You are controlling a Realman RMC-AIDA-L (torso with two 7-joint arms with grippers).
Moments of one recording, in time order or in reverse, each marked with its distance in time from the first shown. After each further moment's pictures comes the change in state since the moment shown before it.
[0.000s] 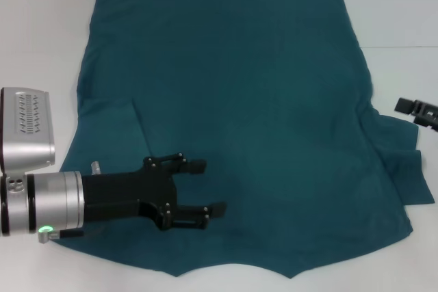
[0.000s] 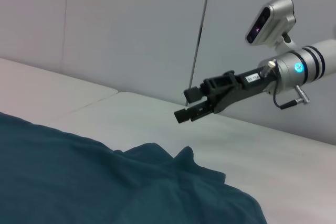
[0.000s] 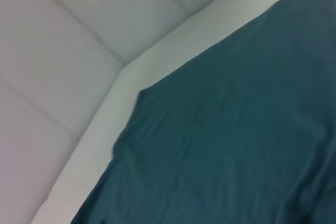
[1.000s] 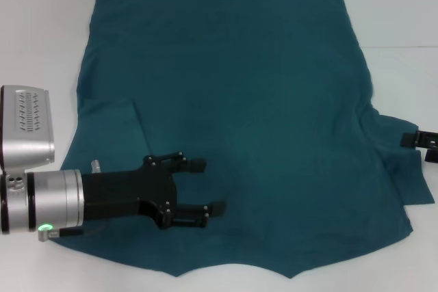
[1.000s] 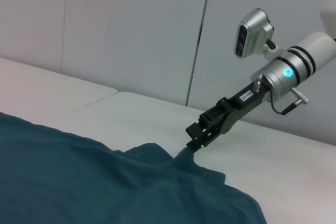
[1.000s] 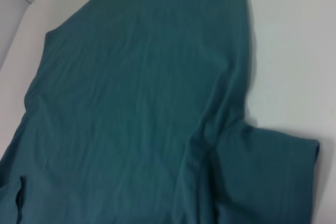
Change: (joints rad) left arm -0.006 0.001 -0.005 0.000 0.005 0.003 -0.006; right arm 0.059 -0.048 -0.020 -0.007 -0.293 0.057 0.263
